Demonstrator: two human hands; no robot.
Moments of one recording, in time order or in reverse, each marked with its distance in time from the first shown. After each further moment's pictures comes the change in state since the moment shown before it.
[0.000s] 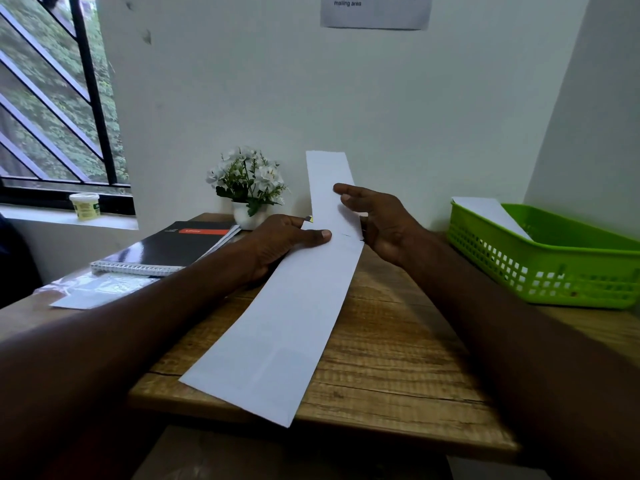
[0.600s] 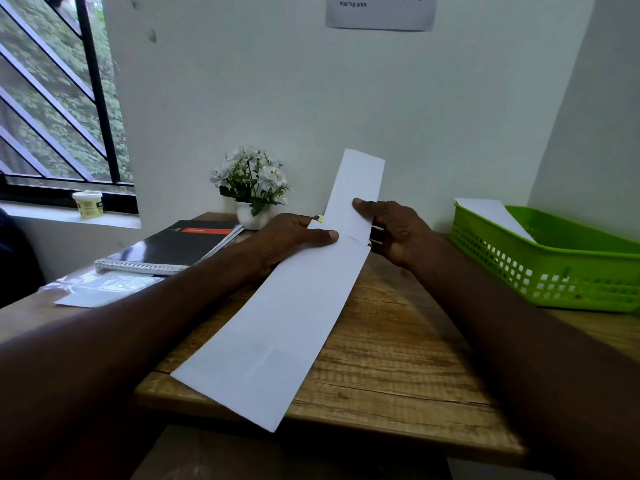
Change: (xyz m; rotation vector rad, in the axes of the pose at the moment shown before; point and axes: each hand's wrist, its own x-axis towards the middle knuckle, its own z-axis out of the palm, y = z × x) left_hand 0.002 0.000 0.000 0.050 -0.012 0.050; right_hand 0.000 0.003 -0.013 -0.002 0.188 0.139
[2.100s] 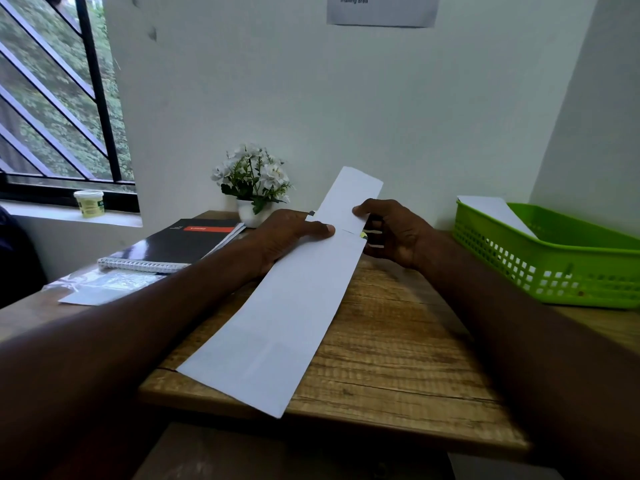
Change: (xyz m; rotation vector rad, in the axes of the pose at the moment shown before) left_hand -0.006 0.007 0.003 -0.056 0.064 -0.014; right_hand 0.005 0.002 -0.007 -0.145 -0.138 0.040
